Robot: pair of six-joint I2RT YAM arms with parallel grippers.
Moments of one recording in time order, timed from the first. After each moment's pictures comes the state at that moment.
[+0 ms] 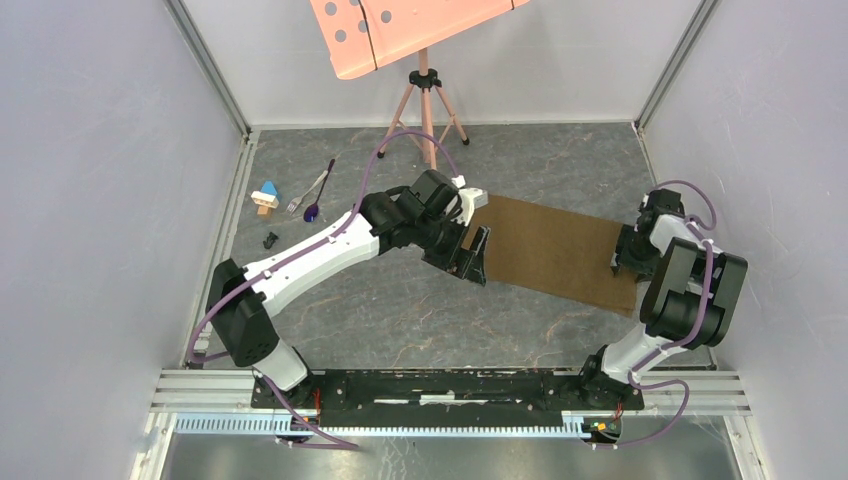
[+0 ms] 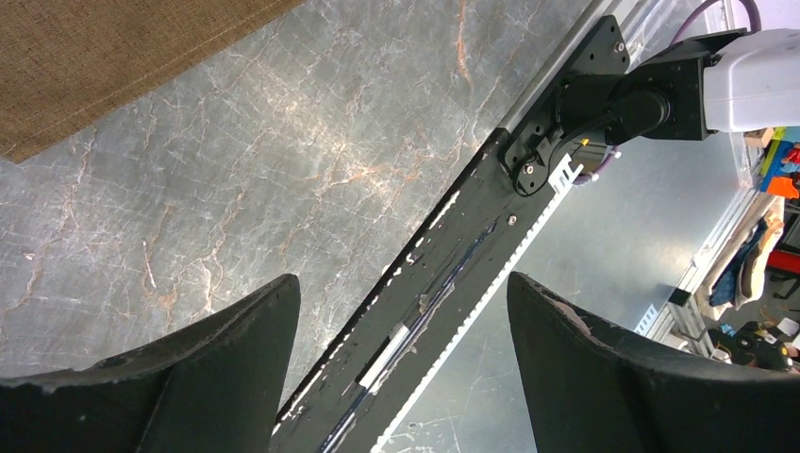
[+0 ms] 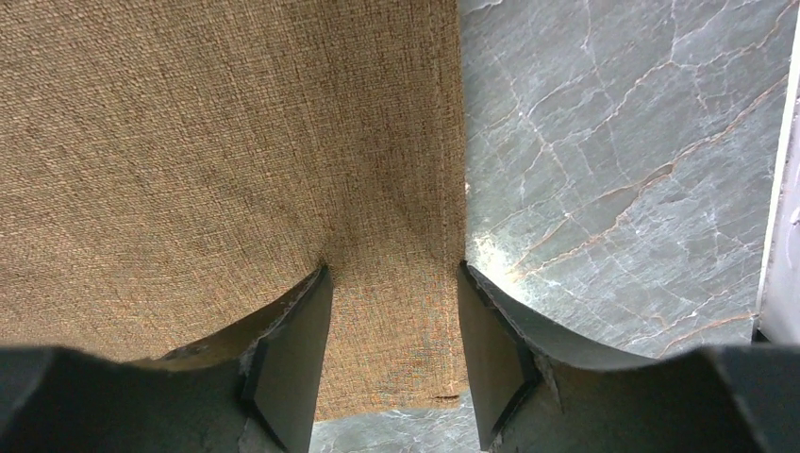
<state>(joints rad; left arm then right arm) -0.88 1.59 1.45 -0.75 0.40 -0.38 -0.41 1.65 0.94 -0.59 0.10 -0.01</state>
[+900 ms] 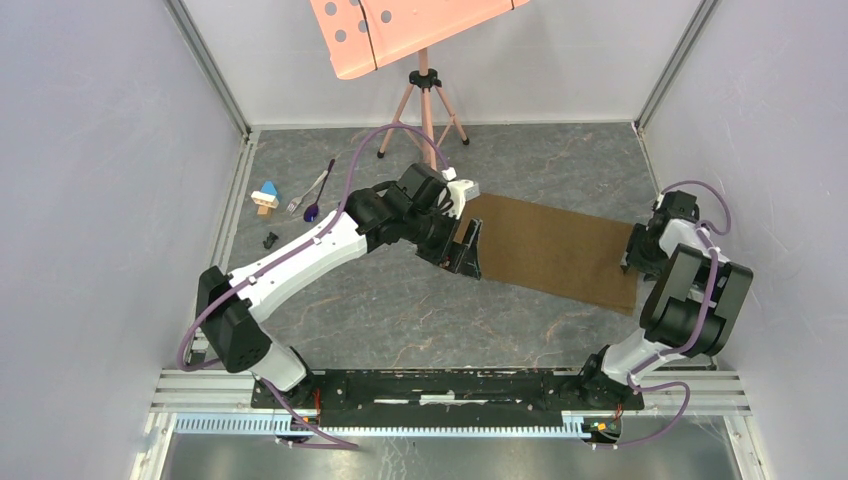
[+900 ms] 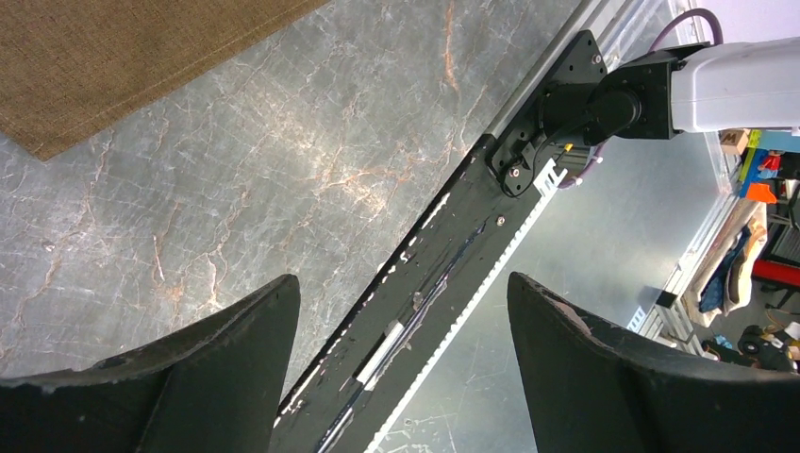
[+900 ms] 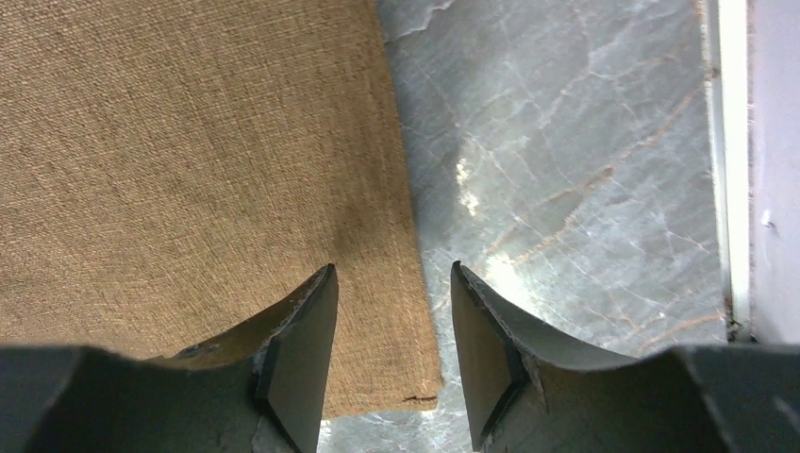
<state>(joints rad) -0.85 1.54 1.45 -0.77 0.42 -0.37 -0.47 1.59 0.94 -0.56 0.06 -0.03</state>
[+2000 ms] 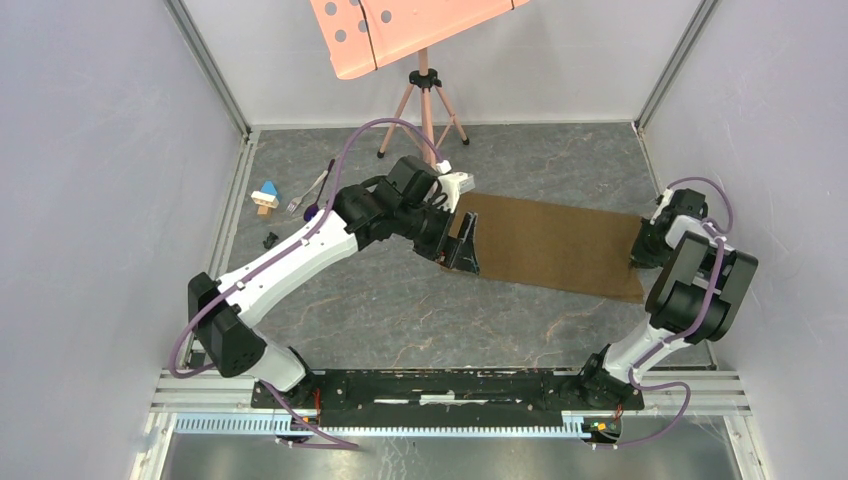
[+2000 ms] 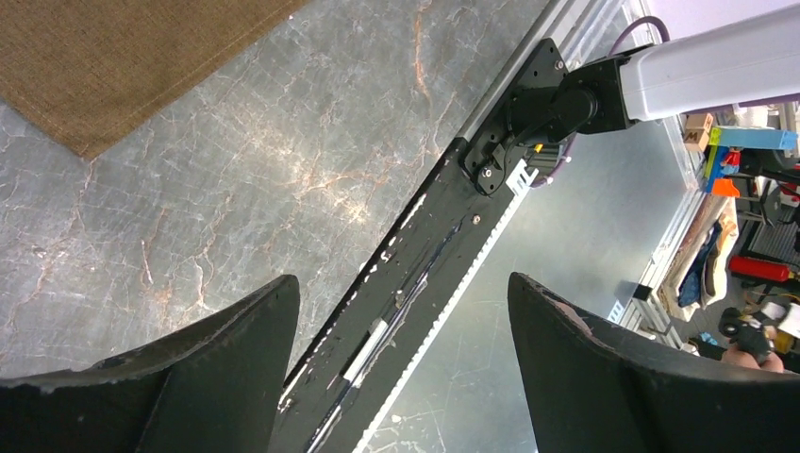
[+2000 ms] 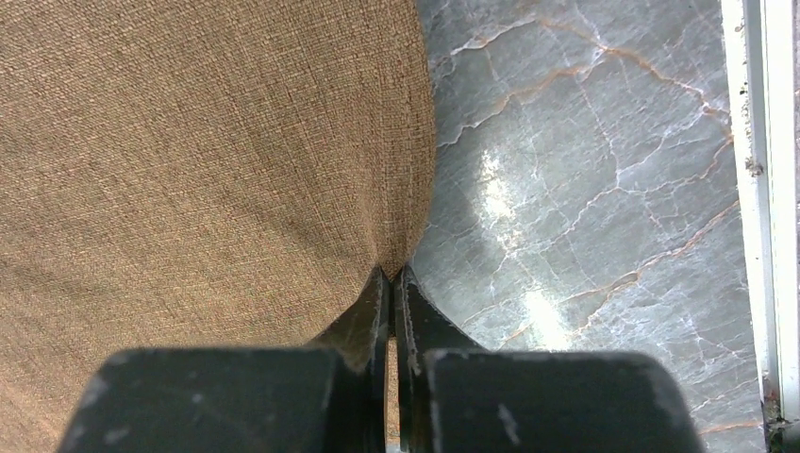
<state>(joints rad) -0.83 1.51 1.48 -0.78 0.47 -0.37 -0.51 1.70 0.98 -0.47 -0.09 -0.05</state>
